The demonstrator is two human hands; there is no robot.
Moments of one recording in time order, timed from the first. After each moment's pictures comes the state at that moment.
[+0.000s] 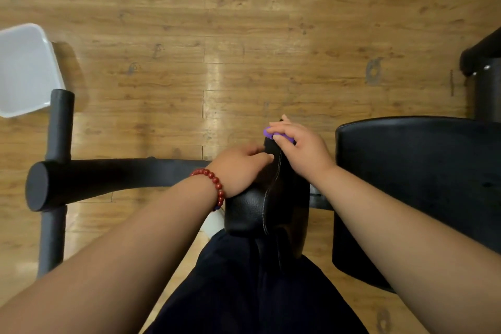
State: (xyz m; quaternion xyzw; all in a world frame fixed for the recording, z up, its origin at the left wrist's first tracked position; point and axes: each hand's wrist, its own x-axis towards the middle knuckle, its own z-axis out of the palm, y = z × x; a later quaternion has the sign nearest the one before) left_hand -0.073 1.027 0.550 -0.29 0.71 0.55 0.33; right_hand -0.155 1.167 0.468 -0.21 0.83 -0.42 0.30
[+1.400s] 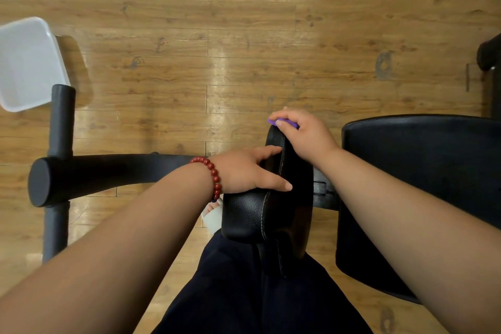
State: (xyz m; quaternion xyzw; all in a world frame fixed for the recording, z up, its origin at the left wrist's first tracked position) left_hand -0.085 1.018 0.537 -0.17 0.70 0.50 0.48; right_hand -0.184 1.158 0.451 -0.19 0.83 -0.41 0.34
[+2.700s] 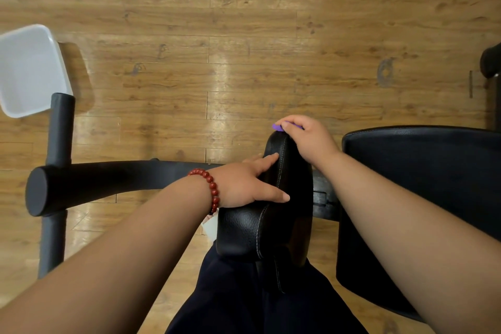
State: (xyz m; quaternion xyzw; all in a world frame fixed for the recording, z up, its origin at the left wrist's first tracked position) left_hand -0.086 1.018 0.519 -0.17 0.70 0.50 0.49; right_hand -0.202 1.159 0.445 -0.07 0.79 -0.46 0.39
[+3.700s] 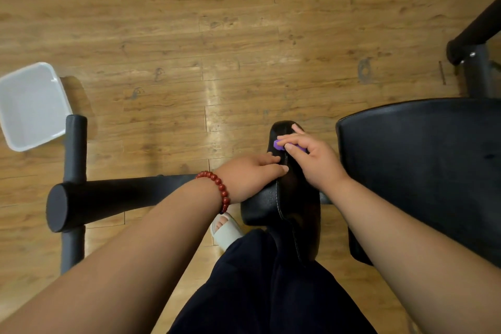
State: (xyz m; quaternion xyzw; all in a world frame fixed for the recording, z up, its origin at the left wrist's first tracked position) left_hand -0.056 1.021 0.560 -0.15 0.75 0.49 0.41; right_hand -0.120 1.186 0.483 -0.12 0.80 -0.49 0.32
